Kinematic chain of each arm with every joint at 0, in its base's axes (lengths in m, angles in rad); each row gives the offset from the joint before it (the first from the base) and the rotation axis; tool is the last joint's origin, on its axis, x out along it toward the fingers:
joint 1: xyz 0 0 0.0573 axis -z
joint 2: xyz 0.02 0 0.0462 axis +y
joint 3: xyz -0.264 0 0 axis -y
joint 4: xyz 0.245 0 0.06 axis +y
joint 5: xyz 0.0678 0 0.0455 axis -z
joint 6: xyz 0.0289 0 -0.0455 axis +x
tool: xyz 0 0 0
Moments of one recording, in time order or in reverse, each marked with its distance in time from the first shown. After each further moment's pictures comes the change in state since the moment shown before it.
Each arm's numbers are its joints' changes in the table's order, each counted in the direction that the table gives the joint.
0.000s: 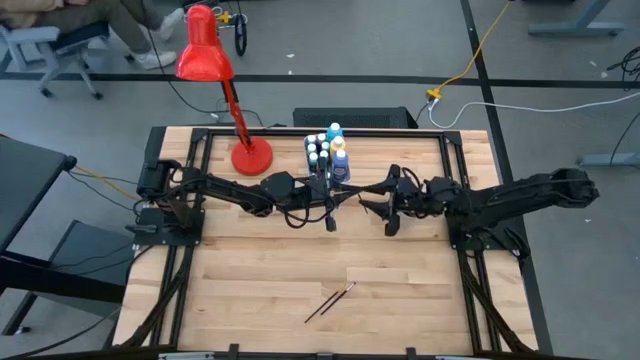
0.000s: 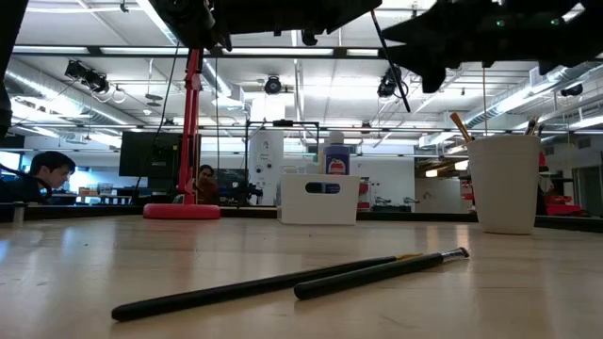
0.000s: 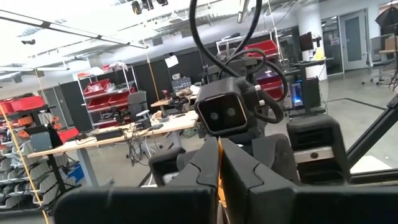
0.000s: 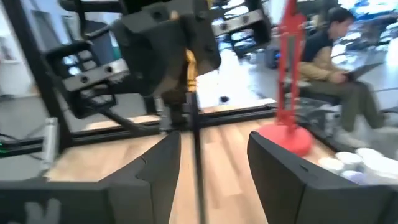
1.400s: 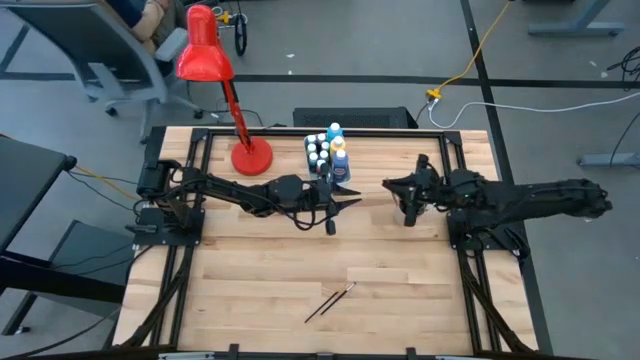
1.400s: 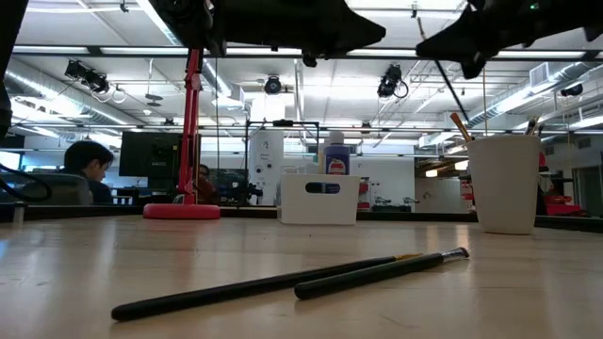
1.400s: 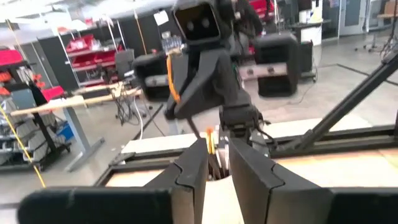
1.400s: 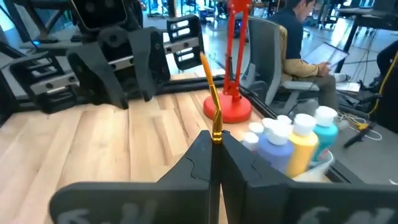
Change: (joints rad) left arm 0.001 0.000 0.000 0.185 -0.002 -0.060; right arm 0.016 -0.330 0.102 0.610 0.128 -0.052
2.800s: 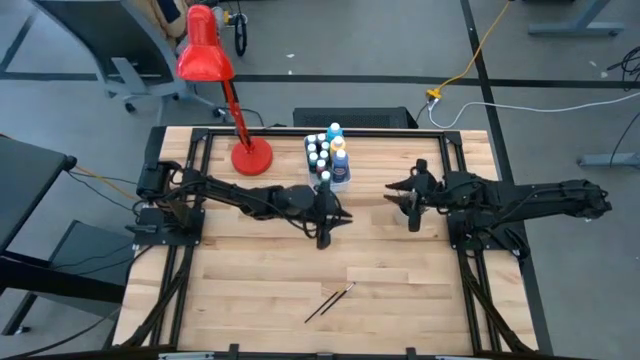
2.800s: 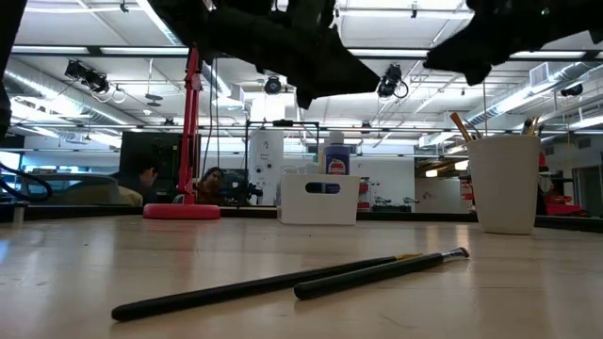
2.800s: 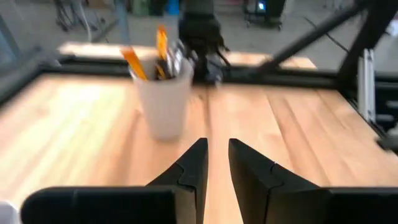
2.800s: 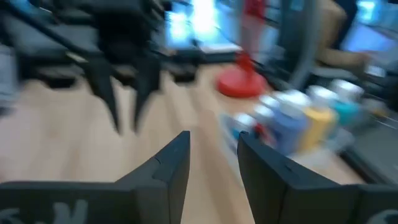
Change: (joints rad) left arm 0.029 0.000 0.000 0.326 0.115 -0.252; right arm -0.001 -0.058 -0.001 0.181 -0.023 0.002
